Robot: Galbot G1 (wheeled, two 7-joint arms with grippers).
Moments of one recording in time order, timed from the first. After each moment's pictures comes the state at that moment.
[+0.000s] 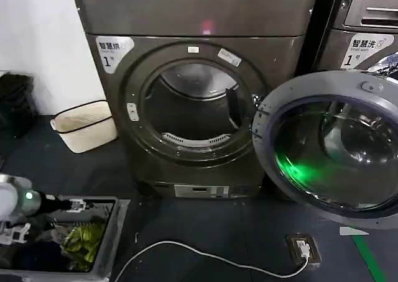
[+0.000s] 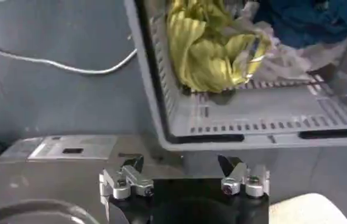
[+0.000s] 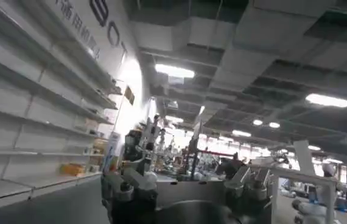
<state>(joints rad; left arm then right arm) 1.06 -0.14 -0.30 -1.79 1.54 -0.82 0.15 -1.61 1.29 2.15 1.65 0.34 -0.04 0.07</state>
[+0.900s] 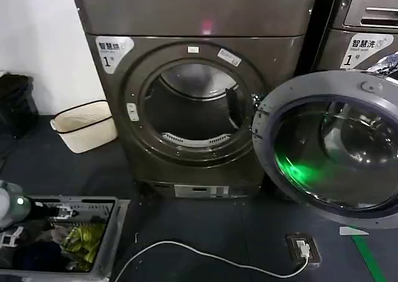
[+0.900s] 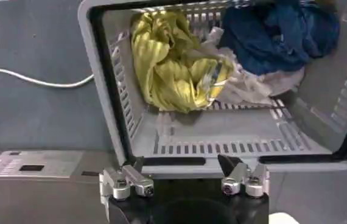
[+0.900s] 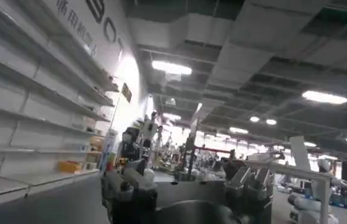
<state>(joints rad) 1.08 -0.13 -0.29 -1.70 1.56 -0.82 0.15 -1.59 1.31 2.15 1.64 0.33 -0.04 0.07</state>
